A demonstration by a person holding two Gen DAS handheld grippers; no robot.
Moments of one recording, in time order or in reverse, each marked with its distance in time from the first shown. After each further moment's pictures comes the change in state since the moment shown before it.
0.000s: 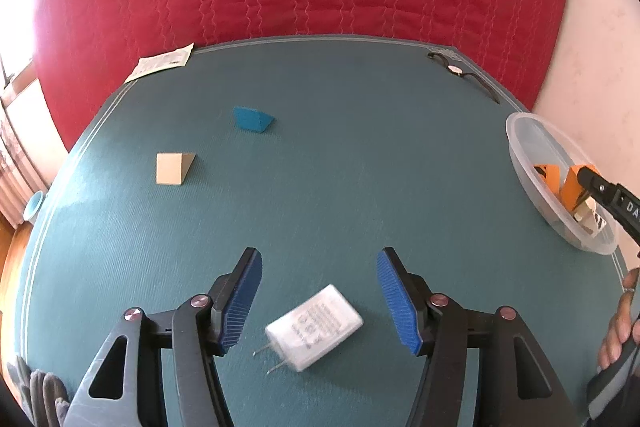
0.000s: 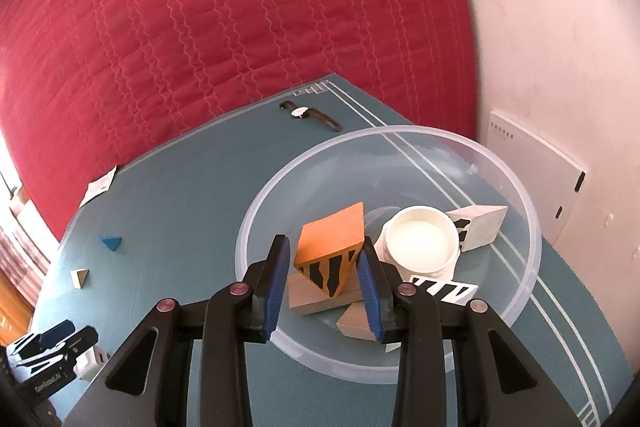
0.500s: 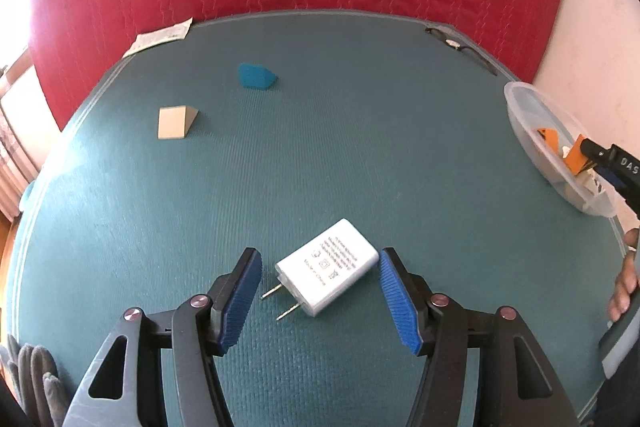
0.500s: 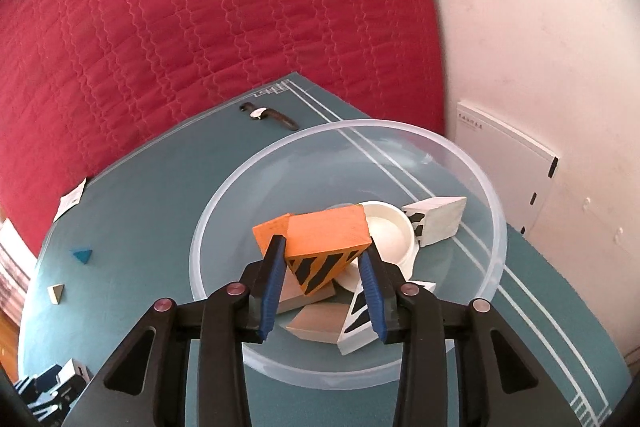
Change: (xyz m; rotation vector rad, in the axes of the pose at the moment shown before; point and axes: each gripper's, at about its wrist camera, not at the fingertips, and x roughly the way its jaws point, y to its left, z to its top) left arm 0.004 0.008 -0.026 0.002 0.066 -0.022; right arm 0.003 -0.020 -0.001 0.056 0.006 -0.106
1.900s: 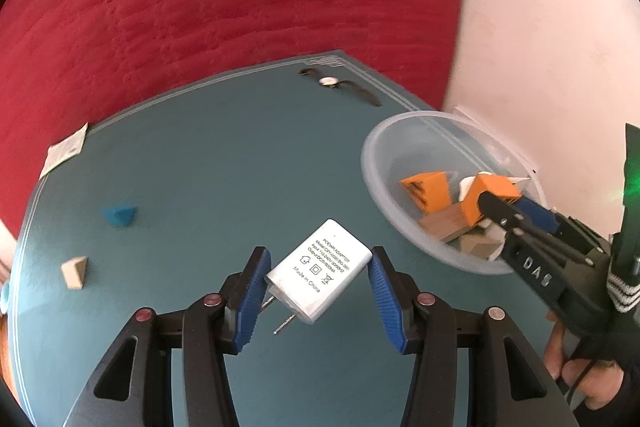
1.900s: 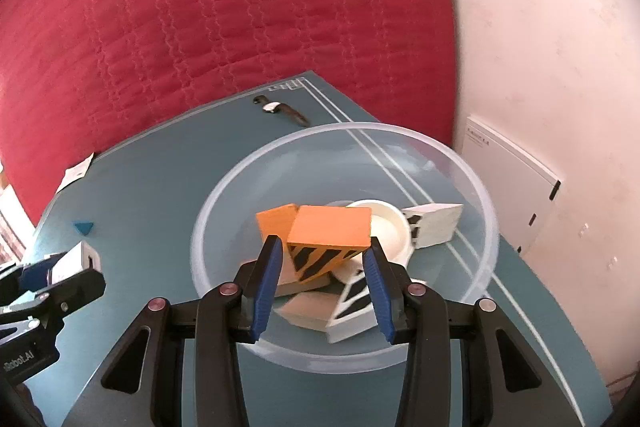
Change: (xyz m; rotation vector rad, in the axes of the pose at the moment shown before) left arm -0.013 -0.128 0.066 0.273 -0.107 -0.166; right arm -0.008 -0.006 -0.003 -0.099 0.003 0.014
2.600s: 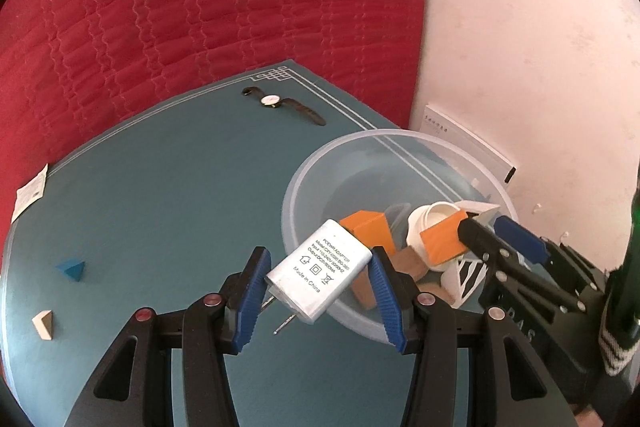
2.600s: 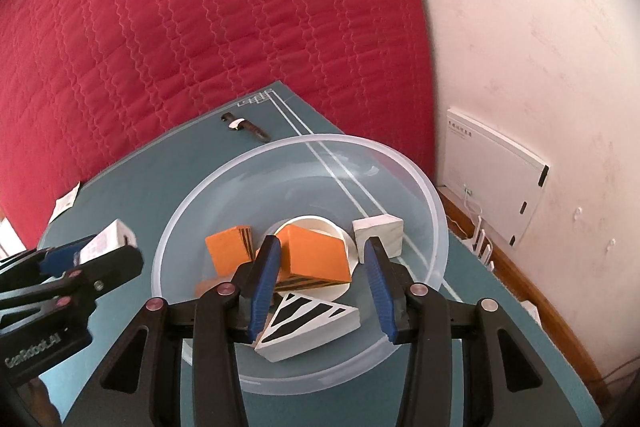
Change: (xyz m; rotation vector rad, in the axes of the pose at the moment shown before) left arm 0.031 -0.054 0.037 0.070 -0.001 -0.064; right arm 0.004 -0.040 0.010 0.093 -0.017 -0.014
